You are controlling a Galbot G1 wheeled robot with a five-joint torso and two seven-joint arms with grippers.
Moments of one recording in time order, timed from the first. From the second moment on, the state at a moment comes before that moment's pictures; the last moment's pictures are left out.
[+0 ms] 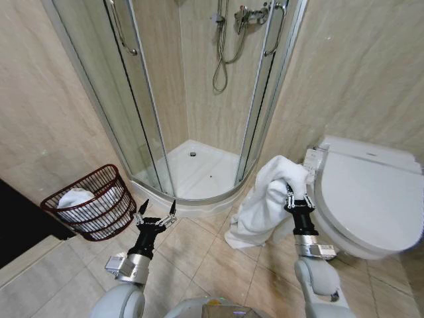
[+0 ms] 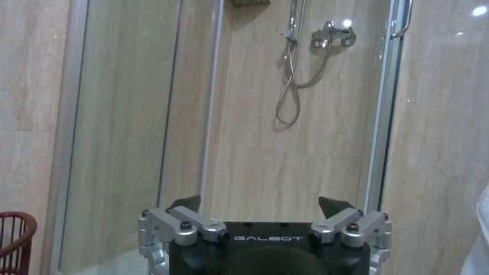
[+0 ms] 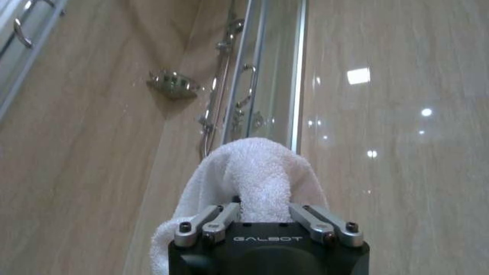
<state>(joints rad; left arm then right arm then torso) 1.82 -1.60 -0.61 -2.40 -0.15 0.01 0.16 -1.49 1.42 0.70 2.09 0.11 0.40 -0.06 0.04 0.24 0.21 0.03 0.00</state>
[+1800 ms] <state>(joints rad) 1.82 -1.60 -0.61 -2.40 -0.15 0.01 0.16 -1.49 1.27 0.89 2.47 0.34 0.35 -0.05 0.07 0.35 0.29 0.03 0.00</state>
